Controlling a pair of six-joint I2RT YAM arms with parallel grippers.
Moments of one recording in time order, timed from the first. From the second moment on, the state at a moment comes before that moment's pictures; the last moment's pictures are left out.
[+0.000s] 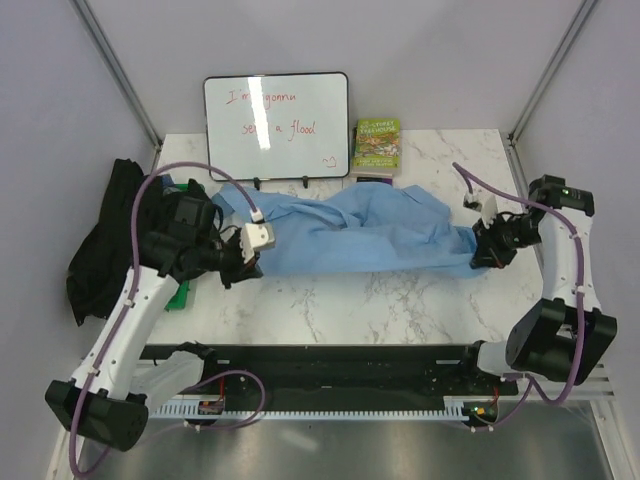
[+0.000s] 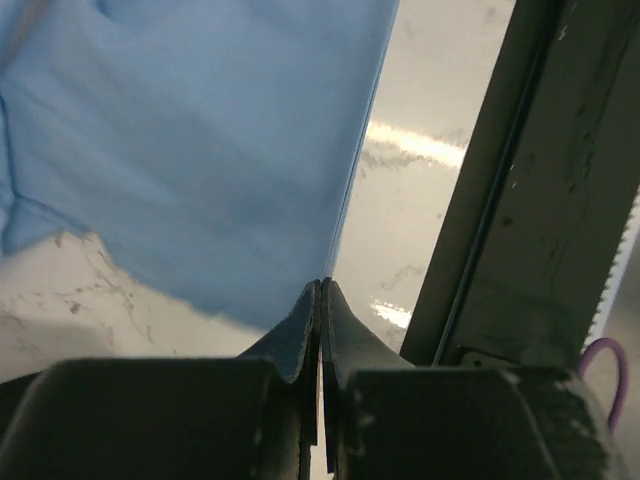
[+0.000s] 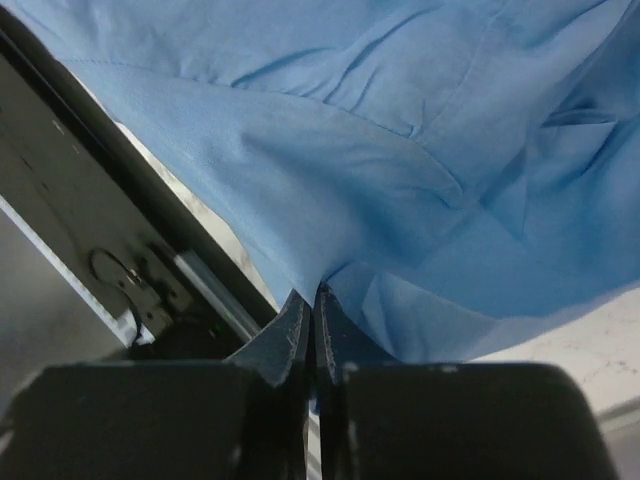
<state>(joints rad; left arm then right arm) -0.28 1.02 1.13 -1.09 0.65 0.77 -0.34 1.36 1.31 -1.43 -0.63 -1.06</state>
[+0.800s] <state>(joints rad) -0.41 1.40 0.97 -0.78 0.41 0.76 -0.19 2.06 1.99 -1.26 -0.62 -0.71</state>
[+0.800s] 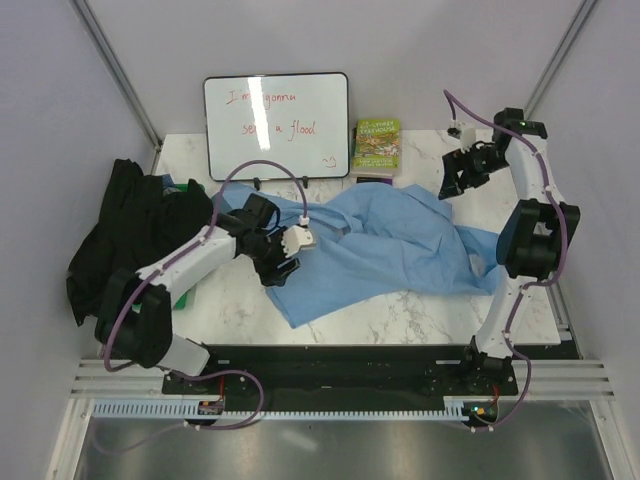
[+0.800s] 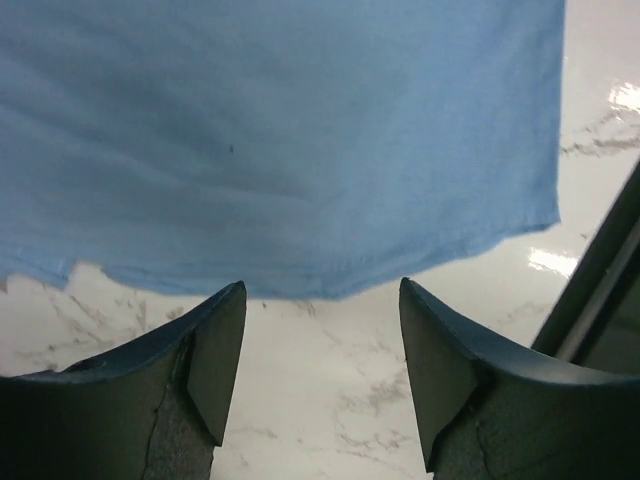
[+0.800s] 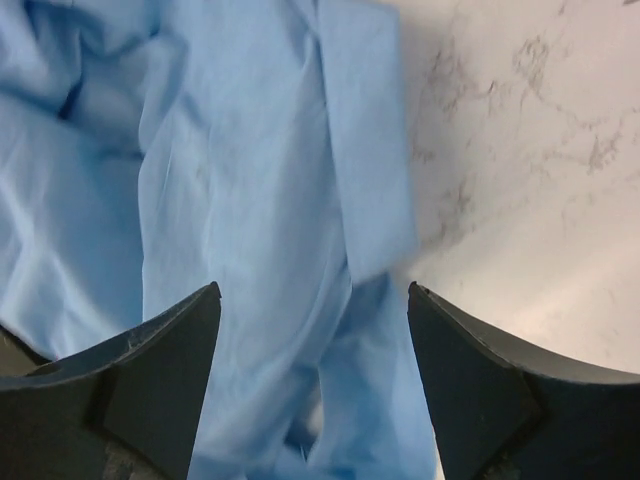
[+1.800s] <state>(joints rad) -0.53 1.45 0.77 -0.78 0.15 0.76 -0.26 2.05 1.62 -1.02 -0.58 -0.54</state>
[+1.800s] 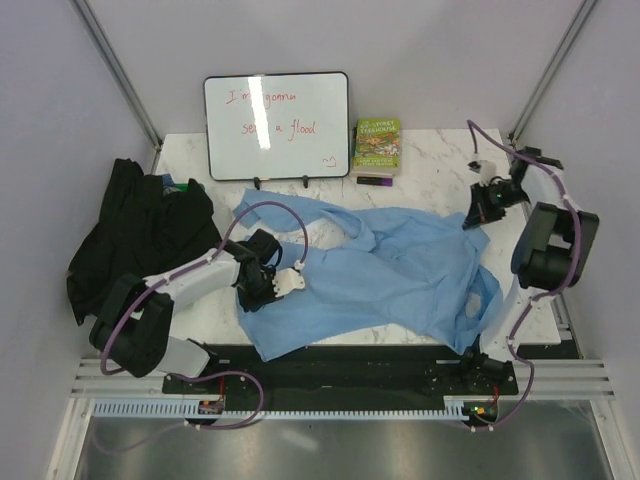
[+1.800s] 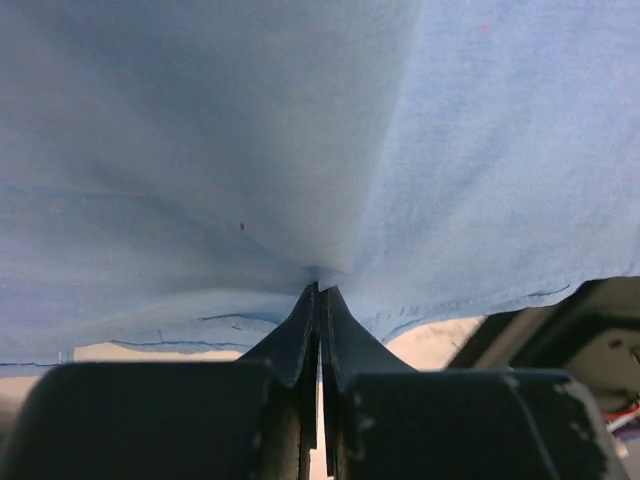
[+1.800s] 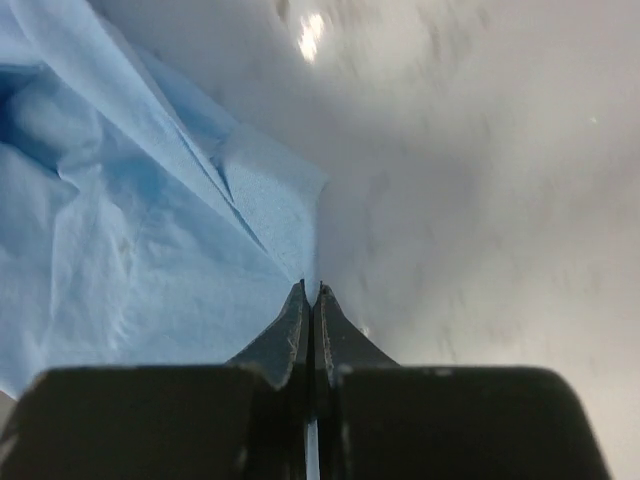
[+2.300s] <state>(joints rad) -0.37 1.33 1.07 -1.10 0.32 0.89 -0.34 1.85 1.64 -1.35 -0.46 -0.88</state>
